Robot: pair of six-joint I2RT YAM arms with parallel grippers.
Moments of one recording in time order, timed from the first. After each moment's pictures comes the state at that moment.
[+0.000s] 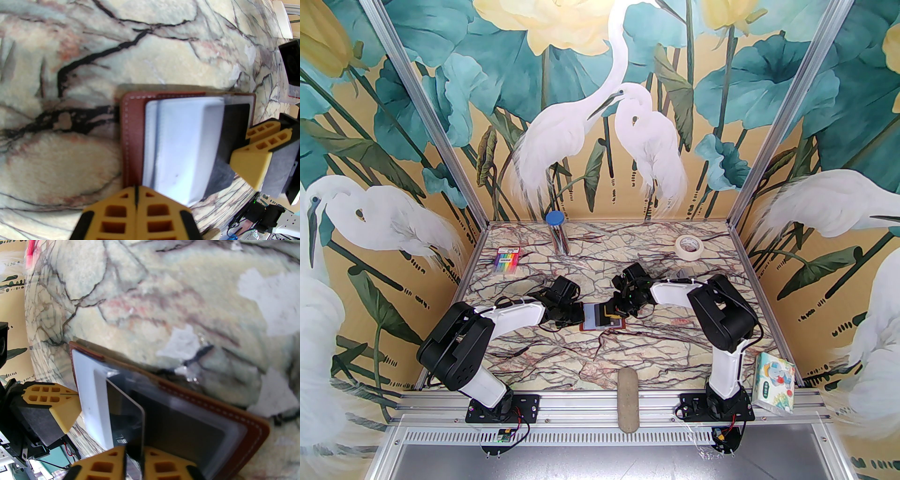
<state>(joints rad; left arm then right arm) -0.56 1.60 0.77 -0.30 0.21 -0.70 0.57 1.92 1.06 -0.29 -0.65 0.63</state>
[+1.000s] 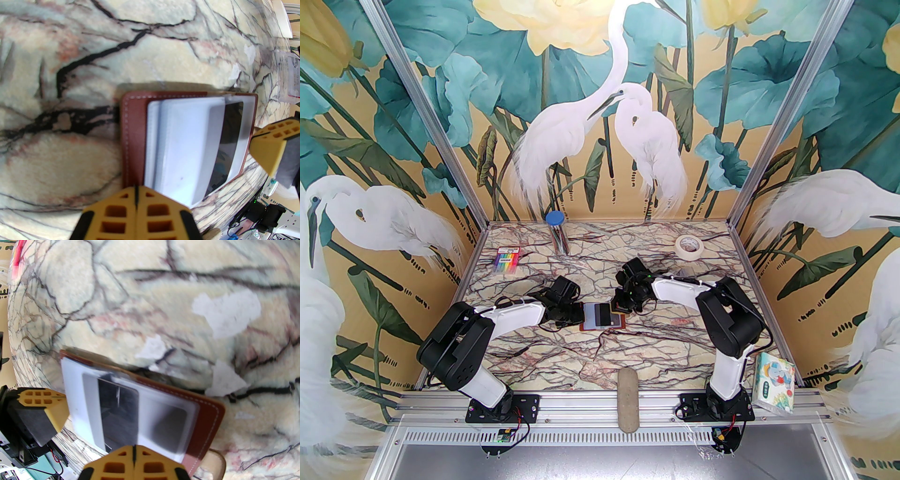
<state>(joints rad) -0.56 1.60 0.77 -0.30 0.21 -0.69 0.58 1.87 1.14 -0.44 -0.51 0.60</state>
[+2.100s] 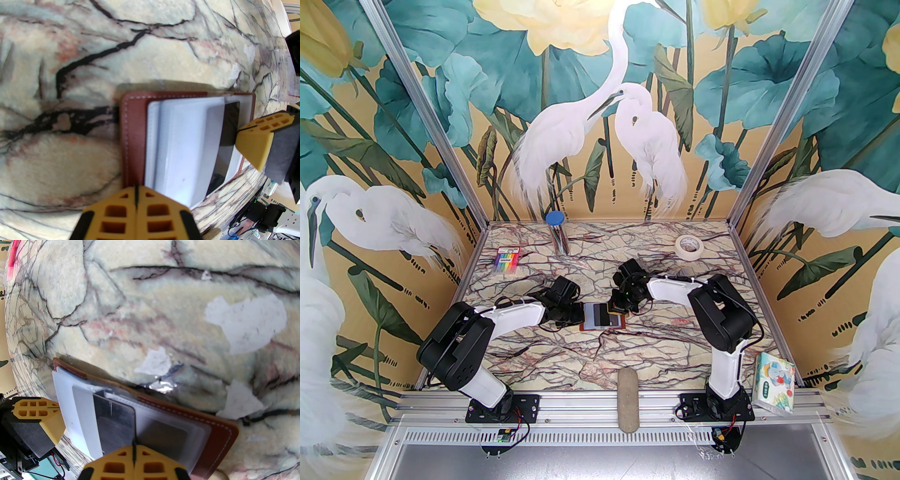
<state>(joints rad) -0.55 1.60 0.77 -0.29 0.21 -0.69 0.60 1.93 1.15 -0.40 -0.52 0.62</state>
